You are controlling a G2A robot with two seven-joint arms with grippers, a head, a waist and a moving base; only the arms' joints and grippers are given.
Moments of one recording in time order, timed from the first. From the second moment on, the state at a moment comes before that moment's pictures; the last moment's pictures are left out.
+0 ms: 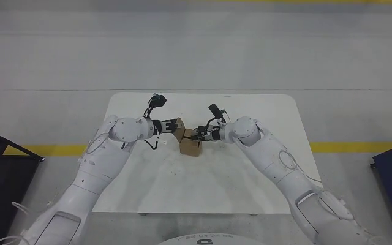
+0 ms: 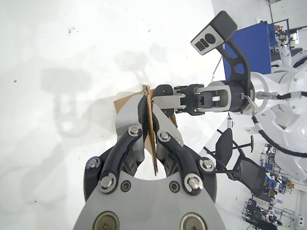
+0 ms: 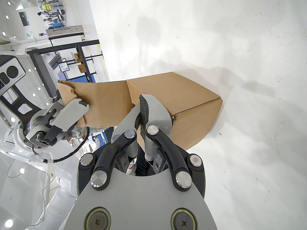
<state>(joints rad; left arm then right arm) 1.02 -1.22 -1.01 -1.30 0.37 -0.05 -0.91 -1.00 -1.27 0.89 -1.07 0.11 0.22 0.80</state>
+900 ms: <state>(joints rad) 1.15 -1.18 -1.13 -1.45 0.38 -0.10 -0.89 -1.00 -1.27 0.89 -1.07 0.11 0.22 0.80</state>
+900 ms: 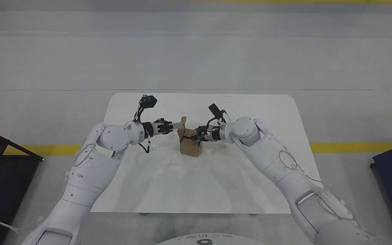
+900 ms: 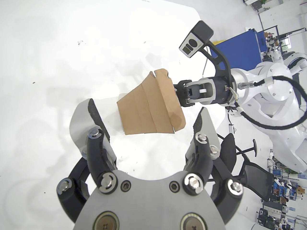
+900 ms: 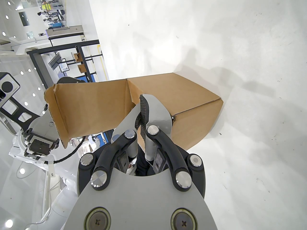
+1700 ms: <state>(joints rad) 1.10 -1.18 -1.06 -1.44 0.41 -0.08 -0.89 -1.00 -1.27 0.89 -1.07 0.11 0.22 0.80</state>
